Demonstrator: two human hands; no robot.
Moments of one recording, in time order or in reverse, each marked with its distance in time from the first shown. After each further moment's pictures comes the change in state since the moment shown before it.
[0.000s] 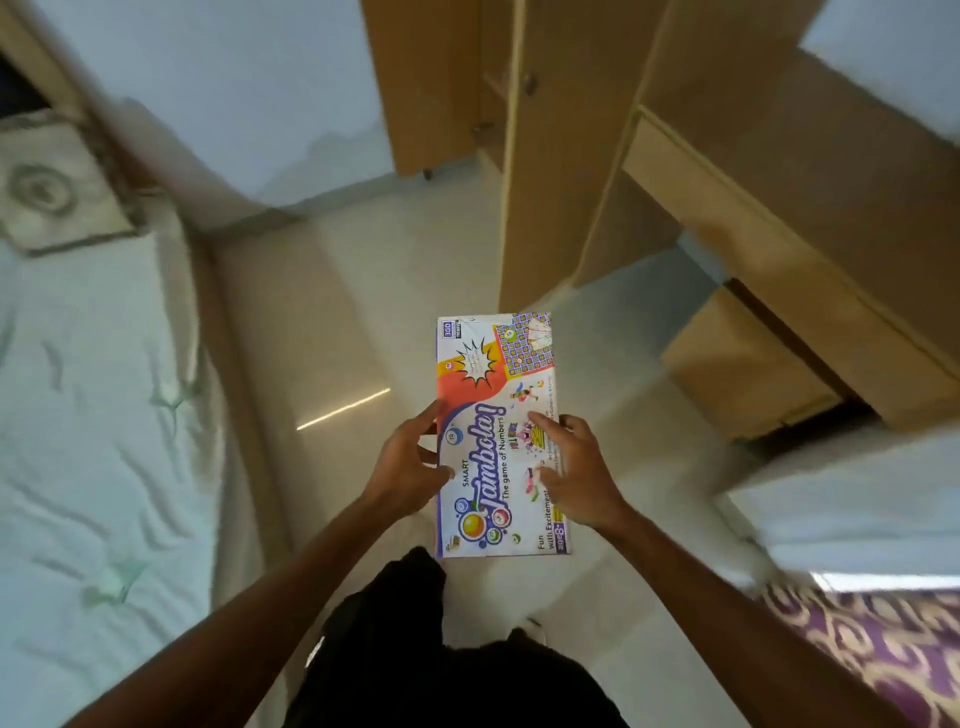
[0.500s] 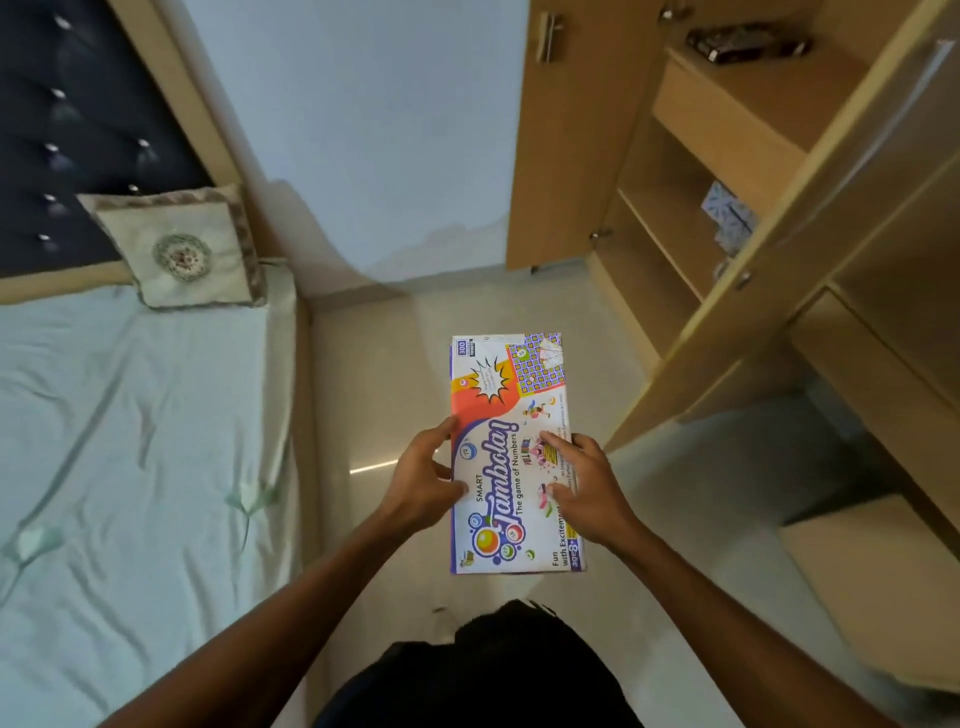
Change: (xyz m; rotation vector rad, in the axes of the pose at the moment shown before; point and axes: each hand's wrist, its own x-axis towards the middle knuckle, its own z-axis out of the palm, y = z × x) left_hand 0.237 -0.023 -0.254 -0.104 0.227 -0.074; right_hand 0.322 -0.212 0.065 -0.063 -0.102 -0.187
